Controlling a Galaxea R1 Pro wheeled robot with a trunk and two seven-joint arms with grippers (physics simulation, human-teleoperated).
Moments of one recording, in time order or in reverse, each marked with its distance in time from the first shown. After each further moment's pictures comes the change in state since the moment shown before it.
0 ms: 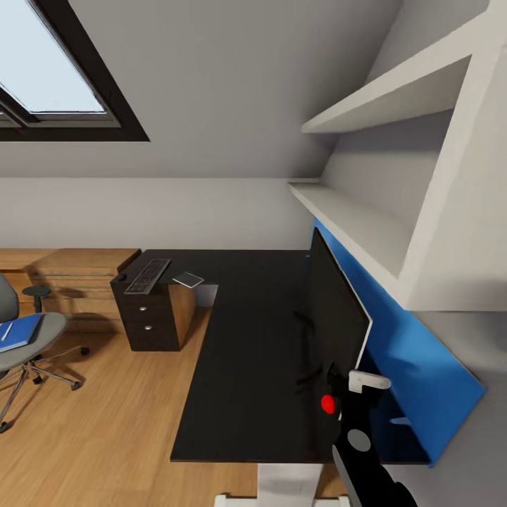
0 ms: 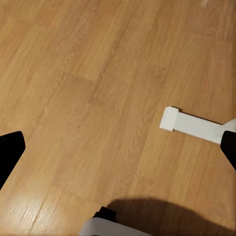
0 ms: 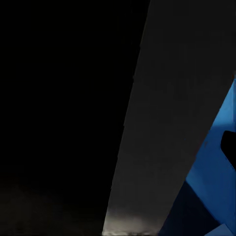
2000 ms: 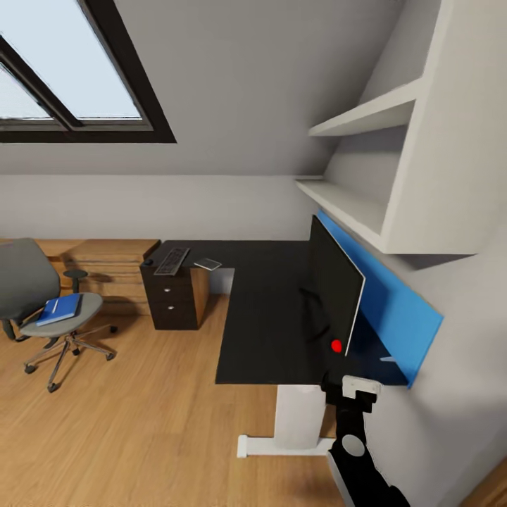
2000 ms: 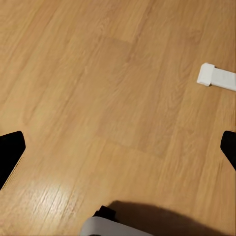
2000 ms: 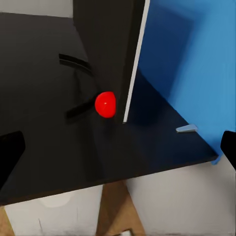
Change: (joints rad) left arm 0.000 0.002 0.002 0.000 0.004 0.002 -0.003; right arm 0.000 0.006 0.027 0.052 -0.004 -0.011 0.001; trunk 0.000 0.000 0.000
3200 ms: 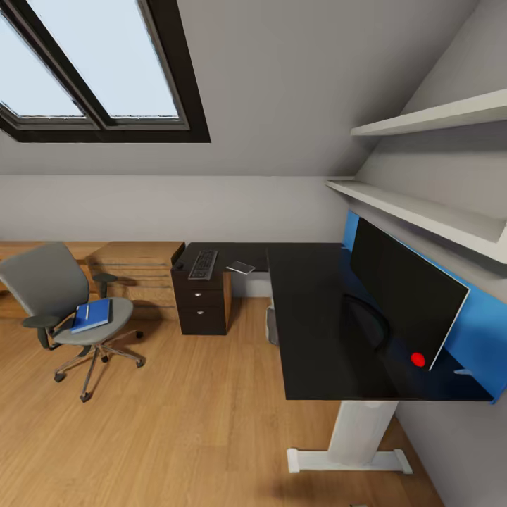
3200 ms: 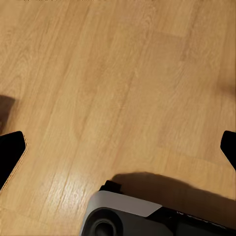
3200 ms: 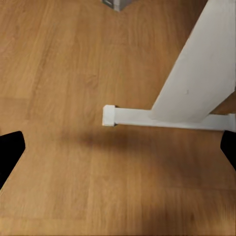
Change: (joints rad) left arm -0.003 0.034 0.007 0.003 0.034 0.128 -0.063; right arm -0.001 0.006 -0.010 0.942 -0.008 -0.501 0.282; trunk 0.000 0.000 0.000
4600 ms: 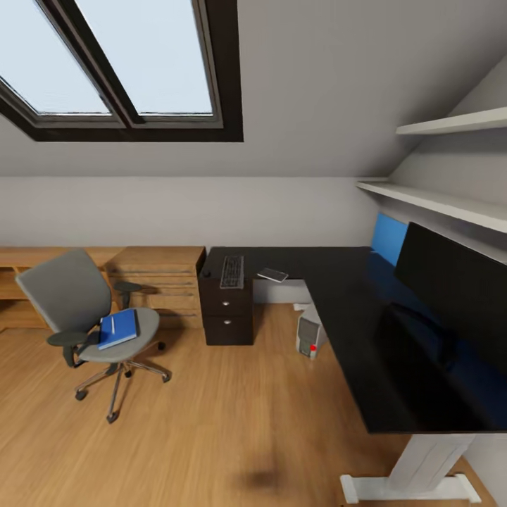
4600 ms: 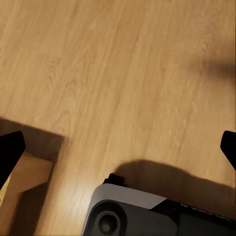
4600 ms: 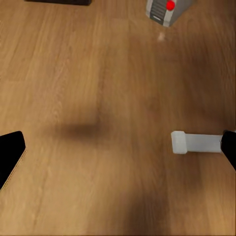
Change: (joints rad) left arm 0.000 -0.003 -0.001 0.031 -0.003 -0.002 -0.002; right arm 0.000 0.032 0.002 0.000 0.001 0.000 0.000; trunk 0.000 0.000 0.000
